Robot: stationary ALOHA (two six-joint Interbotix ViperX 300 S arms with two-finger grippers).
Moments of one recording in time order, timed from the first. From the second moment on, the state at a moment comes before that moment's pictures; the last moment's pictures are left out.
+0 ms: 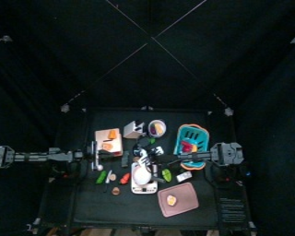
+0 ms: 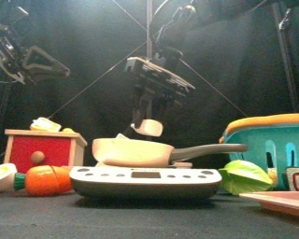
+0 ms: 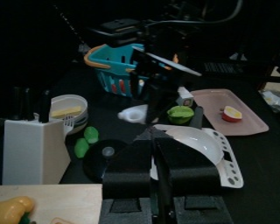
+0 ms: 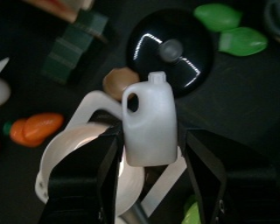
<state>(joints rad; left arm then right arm) 0.14 -0.90 1.30 0.01 -0.30 0.00 0.03 0.21 0.12 -0.41 0.86 1.16</state>
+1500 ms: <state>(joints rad) 0.14 -0.90 1.30 0.00 -0.30 0.00 0.11 0.29 0.10 -0.23 0.79 0.90</state>
